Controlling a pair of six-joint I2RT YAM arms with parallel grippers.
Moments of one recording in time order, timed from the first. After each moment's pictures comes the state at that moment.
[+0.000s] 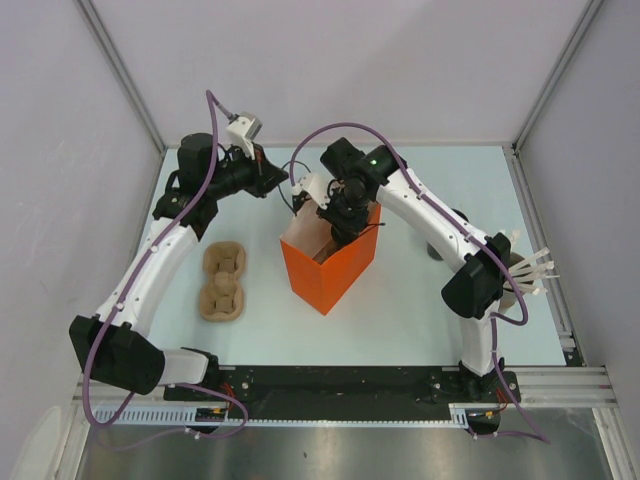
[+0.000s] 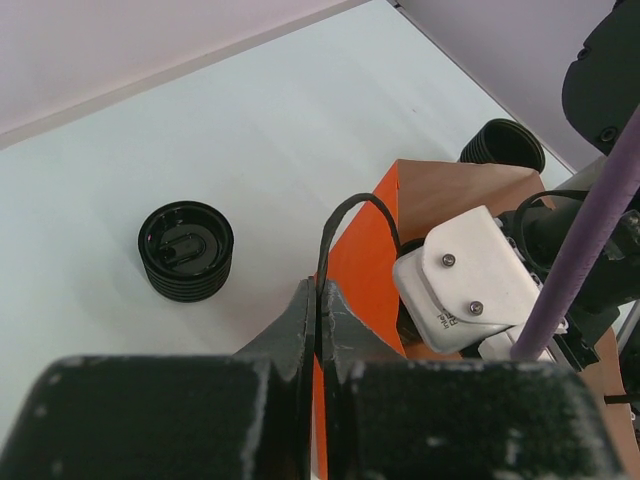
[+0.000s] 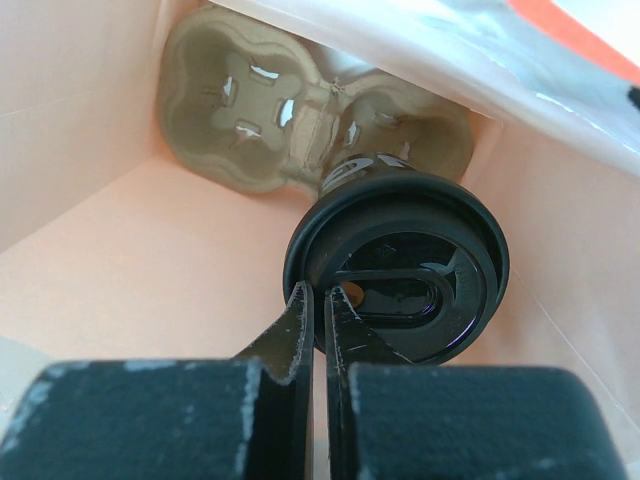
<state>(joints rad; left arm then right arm) -0.26 1.32 1.31 -0.27 0.55 -0.12 0.74 1.98 2.12 -1.34 -0.21 -0.48</state>
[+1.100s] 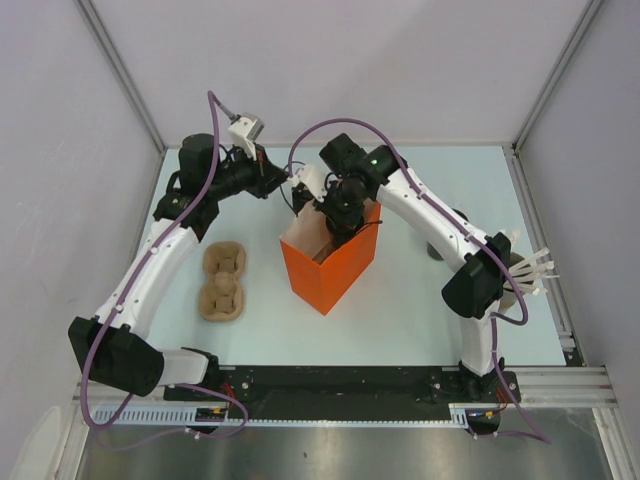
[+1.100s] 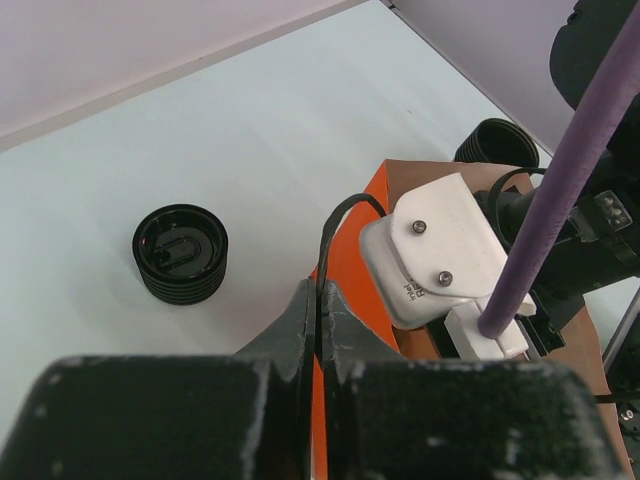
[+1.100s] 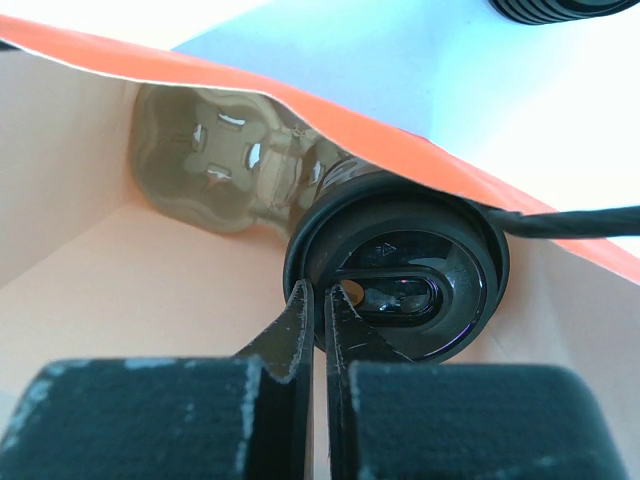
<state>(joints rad) -0.28 1.31 1.30 -0.27 0.54 -0.12 0.73 1.98 2.12 -1.24 -0.19 -0.46</state>
